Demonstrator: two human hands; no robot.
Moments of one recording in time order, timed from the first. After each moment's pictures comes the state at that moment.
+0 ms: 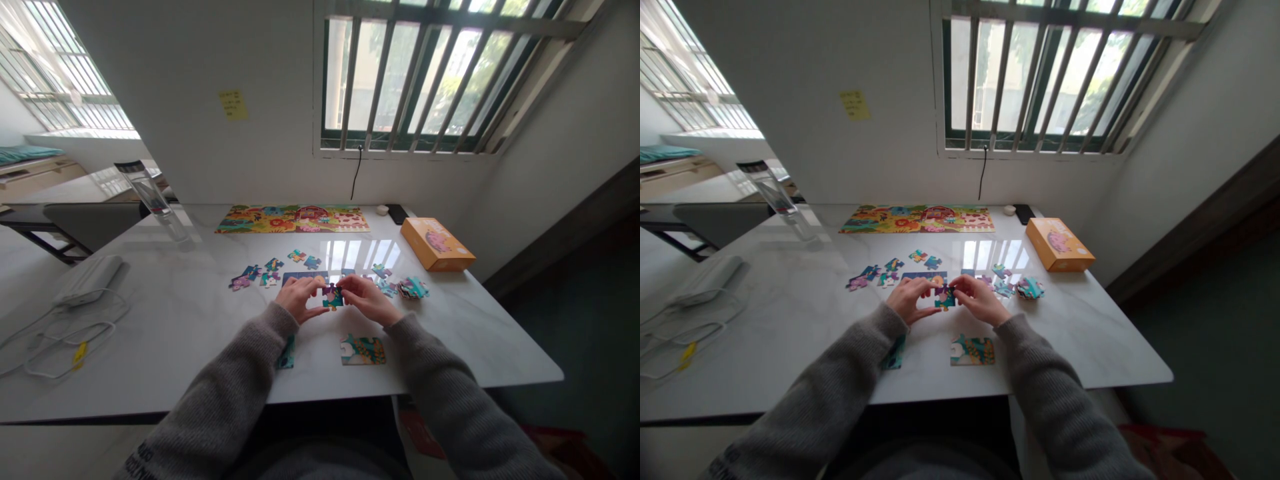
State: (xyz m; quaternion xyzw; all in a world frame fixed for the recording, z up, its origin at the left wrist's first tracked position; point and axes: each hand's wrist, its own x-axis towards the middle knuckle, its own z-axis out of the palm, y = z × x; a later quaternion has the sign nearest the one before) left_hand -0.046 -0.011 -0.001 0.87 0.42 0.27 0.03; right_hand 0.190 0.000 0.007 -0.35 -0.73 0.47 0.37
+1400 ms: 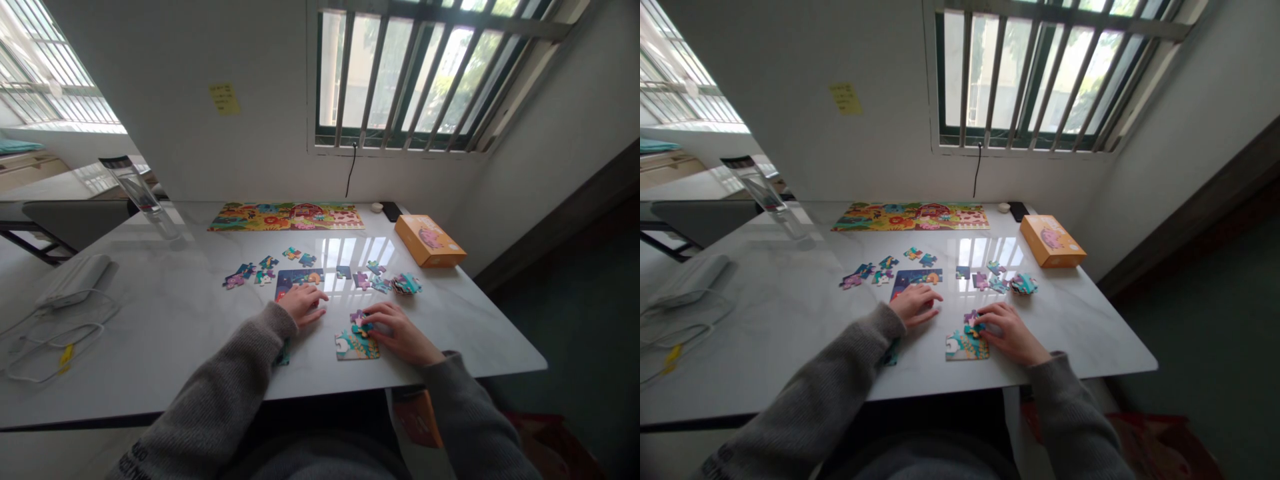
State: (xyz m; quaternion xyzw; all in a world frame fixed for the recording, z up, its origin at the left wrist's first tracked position) left_hand -0.037 -0.013 -0.009 0.90 0.38 0.15 0.12; right_hand 0.269 -0.073 -0.008 -0.40 -0.86 0.18 0.26
